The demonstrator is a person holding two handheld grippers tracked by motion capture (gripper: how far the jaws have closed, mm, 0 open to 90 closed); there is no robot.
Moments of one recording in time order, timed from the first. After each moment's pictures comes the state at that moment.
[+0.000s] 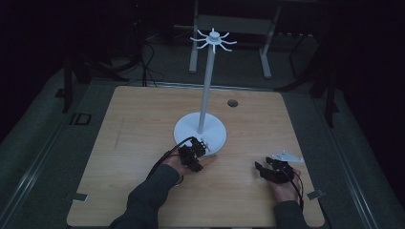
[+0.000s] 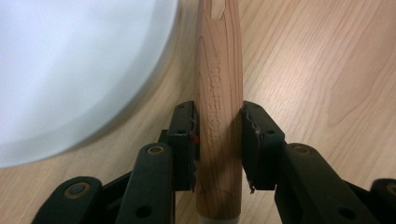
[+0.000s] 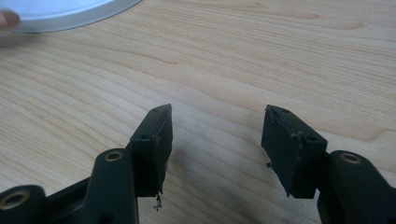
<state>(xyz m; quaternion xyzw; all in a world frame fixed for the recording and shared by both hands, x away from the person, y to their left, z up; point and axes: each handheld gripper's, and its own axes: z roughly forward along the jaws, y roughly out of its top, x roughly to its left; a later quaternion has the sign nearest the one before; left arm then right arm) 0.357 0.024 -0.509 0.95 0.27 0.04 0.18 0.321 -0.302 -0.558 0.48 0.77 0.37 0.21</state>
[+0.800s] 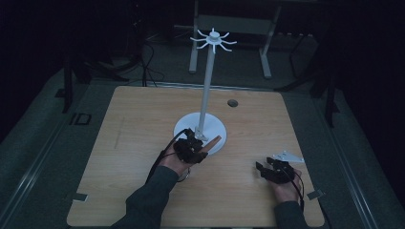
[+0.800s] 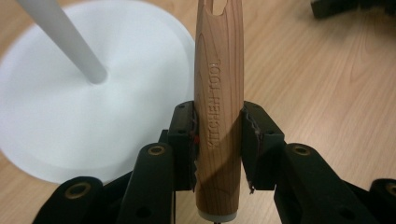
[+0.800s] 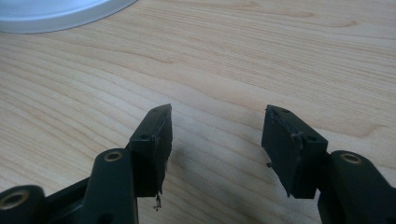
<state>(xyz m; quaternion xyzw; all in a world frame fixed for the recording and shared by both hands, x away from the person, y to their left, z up) 0.339 0.037 -0.462 0.89 0.31 0.11 0.32 0.320 -0.304 -0.558 0.49 0.76 0.37 0.21</state>
